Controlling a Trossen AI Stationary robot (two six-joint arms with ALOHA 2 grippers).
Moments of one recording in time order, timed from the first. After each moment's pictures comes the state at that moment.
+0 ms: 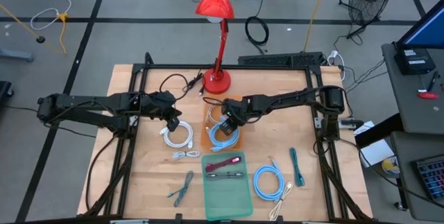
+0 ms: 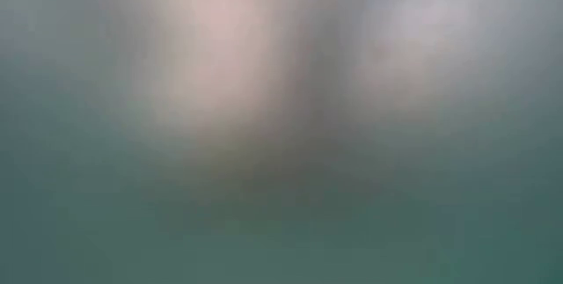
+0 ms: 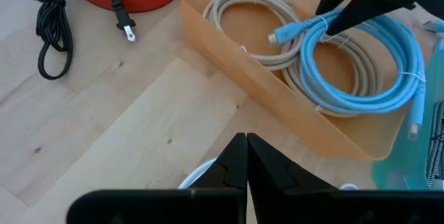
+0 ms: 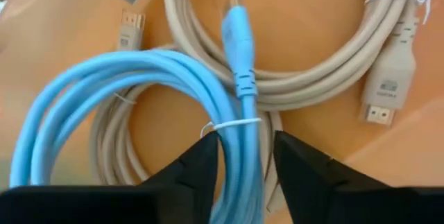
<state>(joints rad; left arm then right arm) 0.12 0.90 0.65 -0.56 -0.12 -0.51 -0.09 1.91 1.32 -0.54 -0.06 0.77</state>
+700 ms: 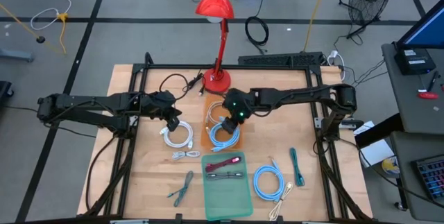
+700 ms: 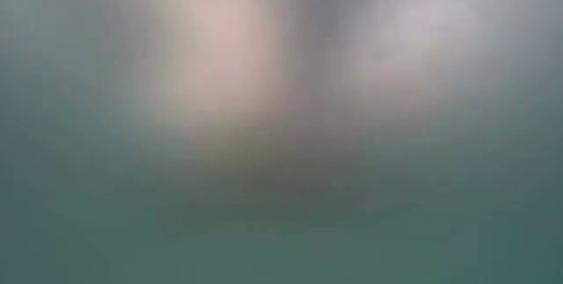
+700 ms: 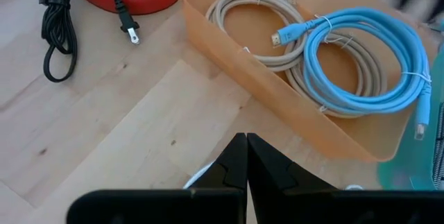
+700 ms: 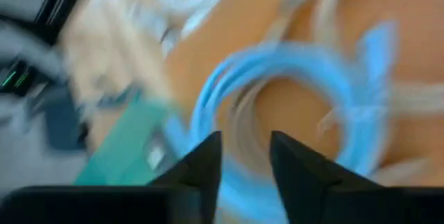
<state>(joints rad) 0.12 0.90 0.65 -0.56 -0.13 -0.50 -0.11 1.77 1.32 -0.46 -0.38 0.67</state>
